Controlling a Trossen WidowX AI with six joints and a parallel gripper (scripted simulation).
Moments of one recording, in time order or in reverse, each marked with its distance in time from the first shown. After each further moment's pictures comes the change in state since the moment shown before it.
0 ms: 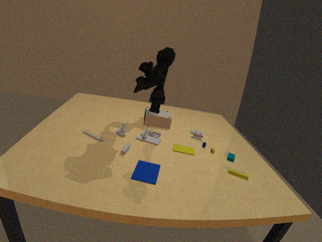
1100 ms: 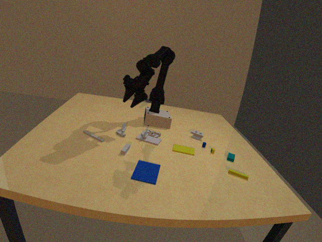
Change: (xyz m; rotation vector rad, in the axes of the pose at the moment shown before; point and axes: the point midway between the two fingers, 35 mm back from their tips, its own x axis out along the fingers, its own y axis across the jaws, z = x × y) arm 0.055 -0.074 -0.018 0.805 0.149 -0.376
